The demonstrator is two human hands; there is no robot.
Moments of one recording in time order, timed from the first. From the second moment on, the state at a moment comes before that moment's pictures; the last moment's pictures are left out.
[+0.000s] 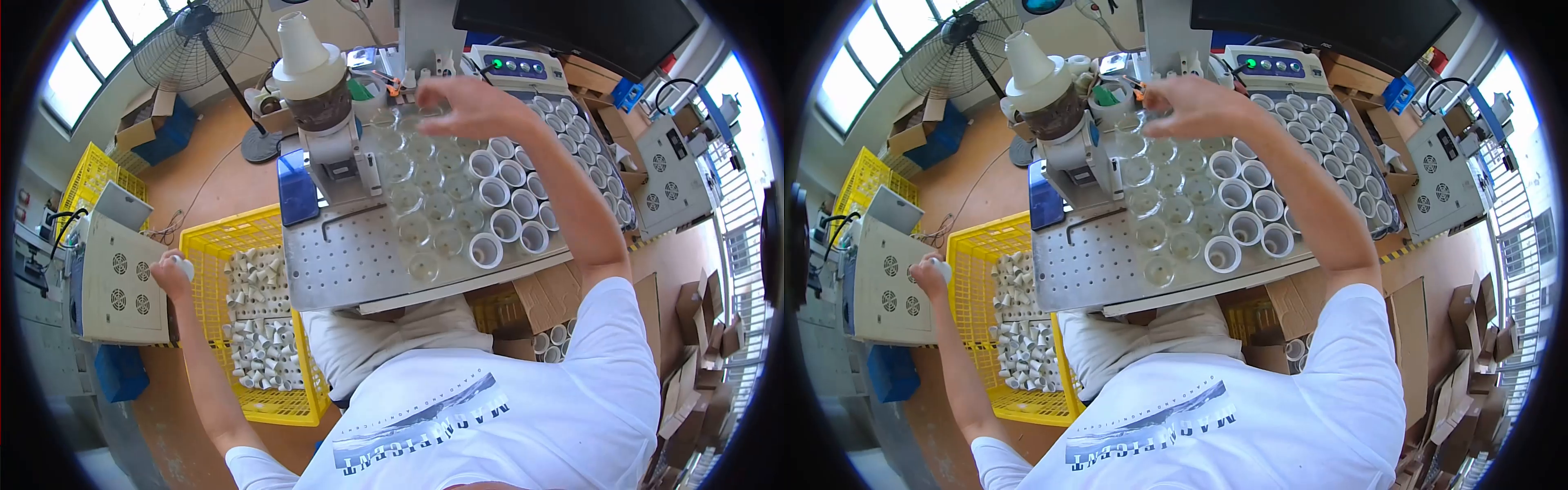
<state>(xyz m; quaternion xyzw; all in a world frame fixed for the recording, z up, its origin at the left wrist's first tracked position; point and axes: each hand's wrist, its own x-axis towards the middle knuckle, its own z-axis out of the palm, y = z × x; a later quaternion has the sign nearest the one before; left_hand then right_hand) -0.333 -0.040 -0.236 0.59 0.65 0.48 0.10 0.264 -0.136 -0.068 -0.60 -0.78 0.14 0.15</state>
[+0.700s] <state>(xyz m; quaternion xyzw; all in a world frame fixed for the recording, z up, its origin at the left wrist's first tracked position) -0.070 -0.116 -0.283 0.75 0.46 0.41 0.23 0.286 -0.115 -0.108 -0.66 -0.69 0.17 0.24</state>
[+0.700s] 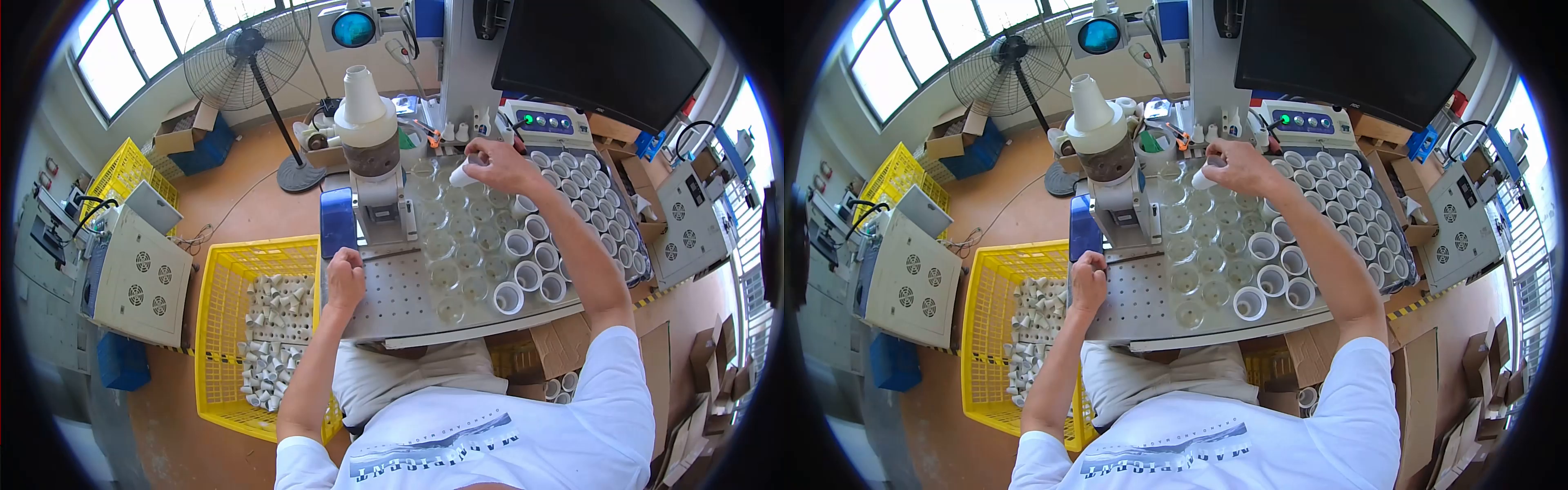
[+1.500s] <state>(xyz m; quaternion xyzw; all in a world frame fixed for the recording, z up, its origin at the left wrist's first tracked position) -0.066 -0.124 -0.288 0.78 0.44 0.40 0.18 0.281 -0.081 -0.204 -0.63 -0.62 0.22 0.41</state>
